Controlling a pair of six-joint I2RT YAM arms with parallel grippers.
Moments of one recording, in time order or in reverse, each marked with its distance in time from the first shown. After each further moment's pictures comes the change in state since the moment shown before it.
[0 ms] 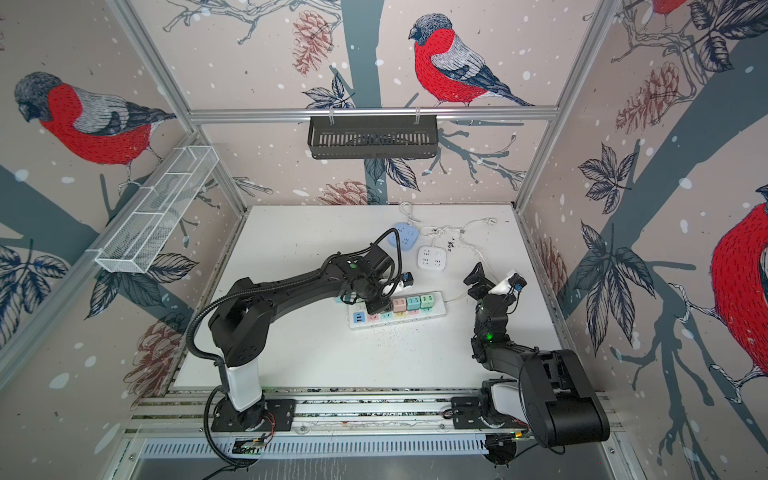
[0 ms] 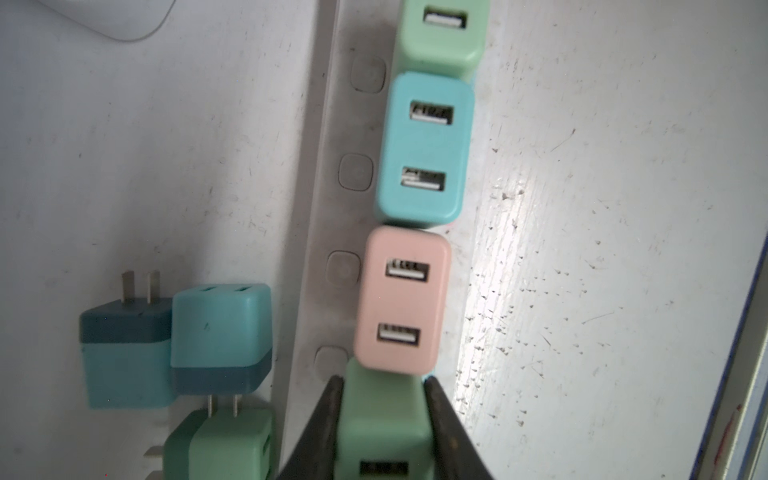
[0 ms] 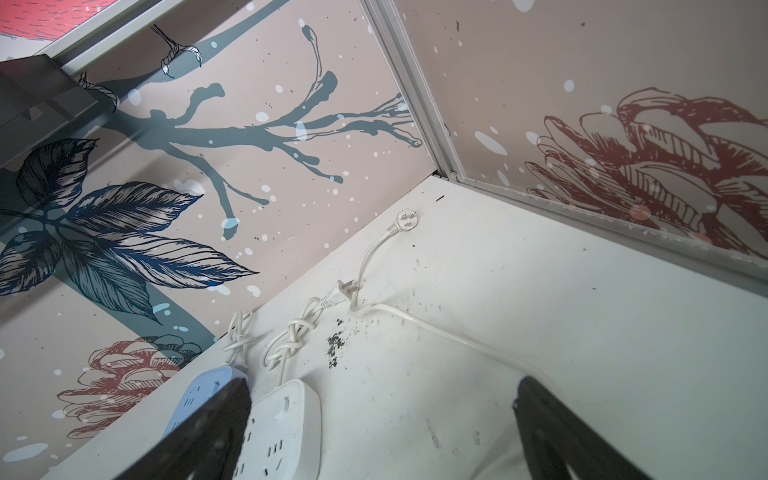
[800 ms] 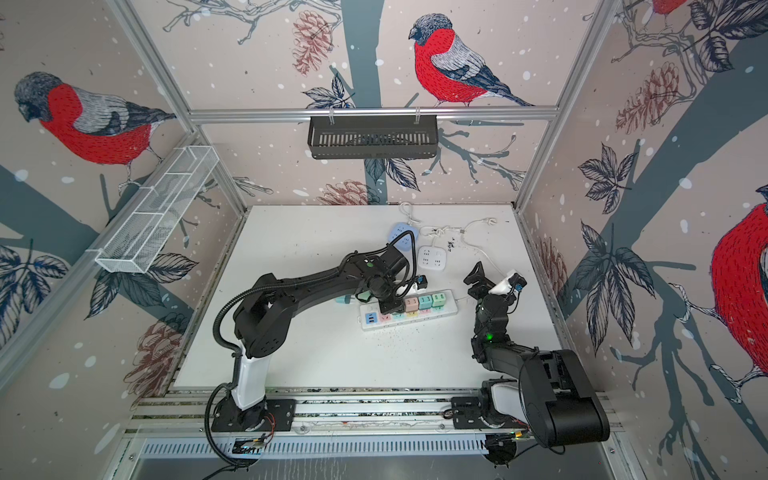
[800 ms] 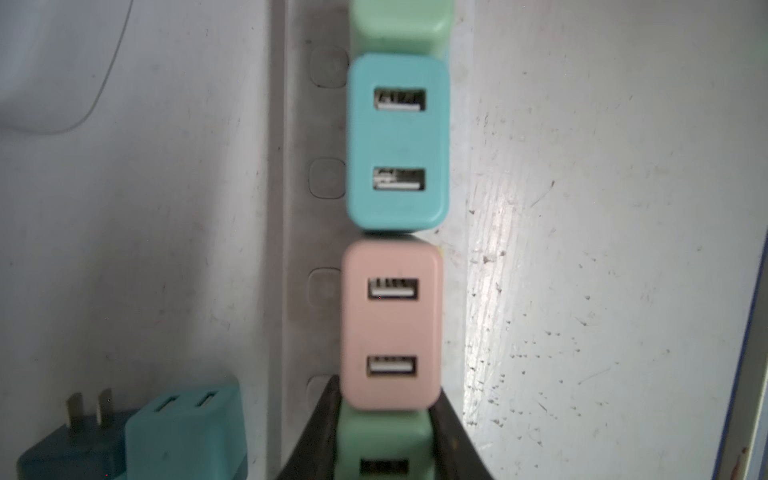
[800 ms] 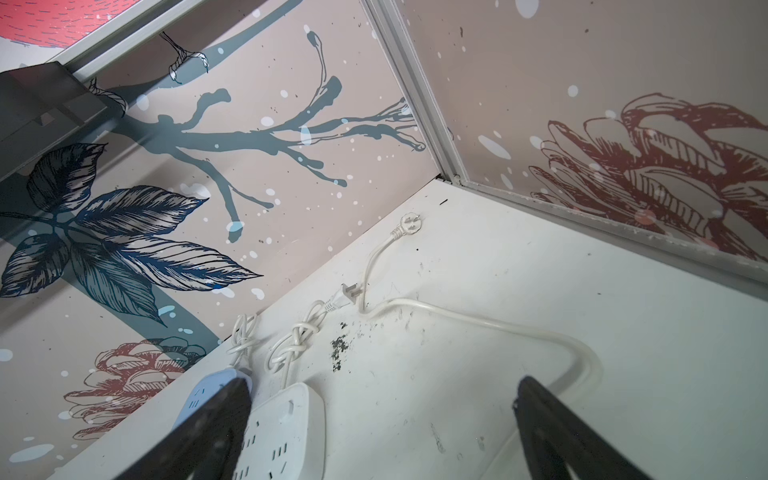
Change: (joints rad) left arm -0.050 0.160 0.167 -0.023 0.057 0.031; right arm 0.000 0.000 0.000 0.014 -0.003 -0.003
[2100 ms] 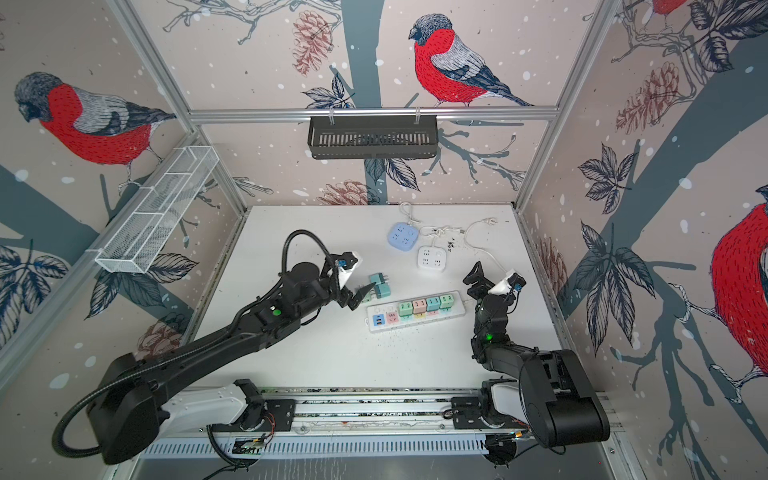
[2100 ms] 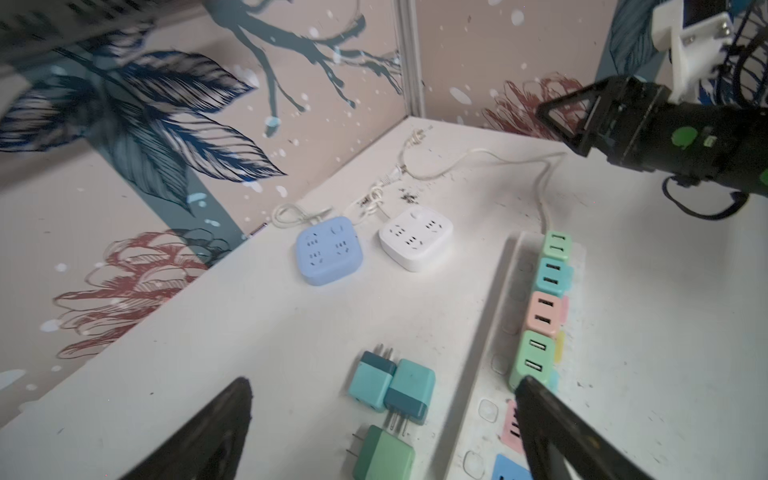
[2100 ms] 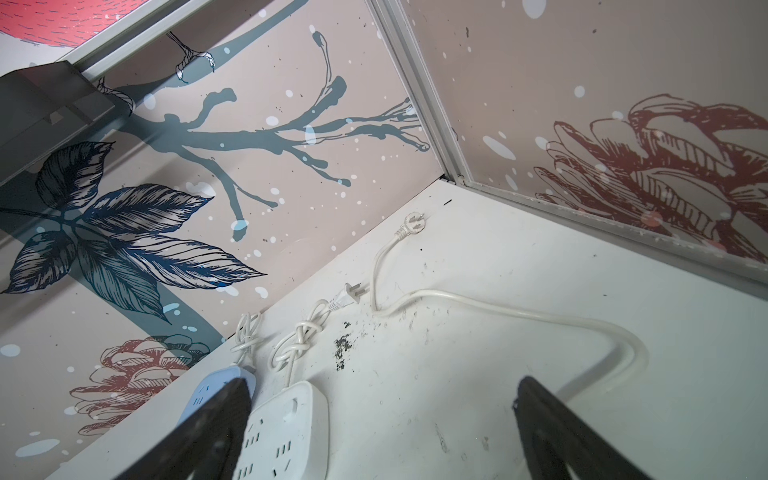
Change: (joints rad) left arm 0.145 -0.937 -0.936 0.987 -0.239 -0.249; right arm 0.013 0.000 -0.001 0.007 -0.003 -0.006
